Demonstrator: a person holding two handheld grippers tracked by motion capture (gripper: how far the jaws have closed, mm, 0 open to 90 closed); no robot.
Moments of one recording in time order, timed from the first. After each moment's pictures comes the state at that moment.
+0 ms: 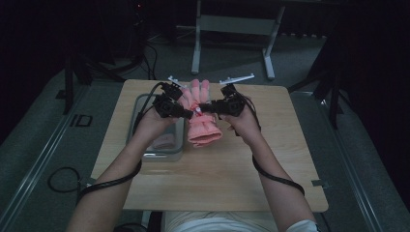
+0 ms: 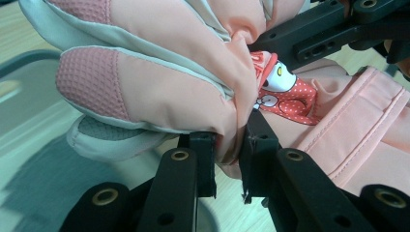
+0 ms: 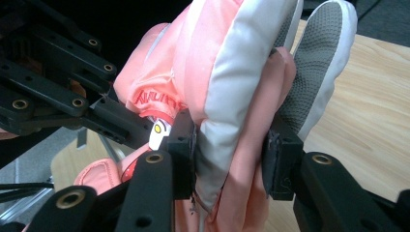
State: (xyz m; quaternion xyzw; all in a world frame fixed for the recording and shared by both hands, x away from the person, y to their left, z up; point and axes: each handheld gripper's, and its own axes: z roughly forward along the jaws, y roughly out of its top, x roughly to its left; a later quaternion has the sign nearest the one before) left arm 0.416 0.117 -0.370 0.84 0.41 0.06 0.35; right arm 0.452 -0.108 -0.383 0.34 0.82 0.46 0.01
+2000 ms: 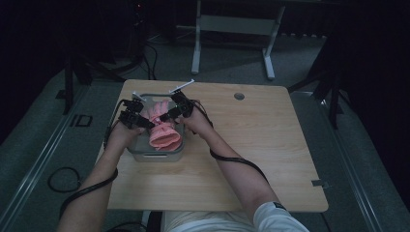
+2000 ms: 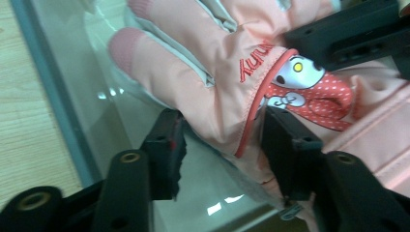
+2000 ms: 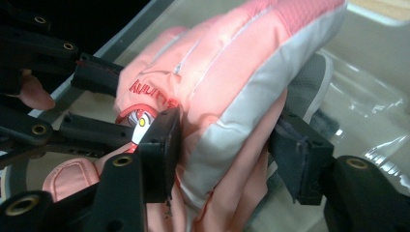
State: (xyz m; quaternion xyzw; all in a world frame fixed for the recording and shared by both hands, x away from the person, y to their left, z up) left arm 0.443 0.220 -0.470 0.78 0.56 0.06 0.25; right arm 0.519 0.029 -0.481 0.35 0.86 0.36 -0.06
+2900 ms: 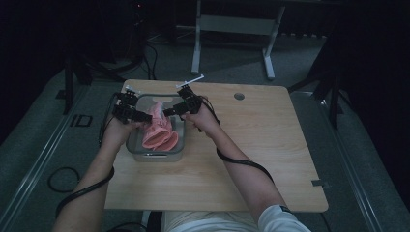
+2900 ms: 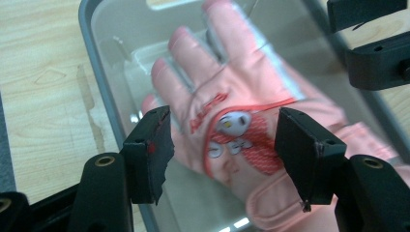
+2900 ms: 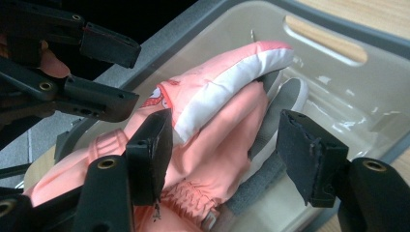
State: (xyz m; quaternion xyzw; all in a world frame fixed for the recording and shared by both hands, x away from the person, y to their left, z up) left arm 0.430 0.224 -0.433 0.77 0.56 0.13 0.29; right arm 0.505 0.003 -0.448 0.32 0.85 0.41 -0.03
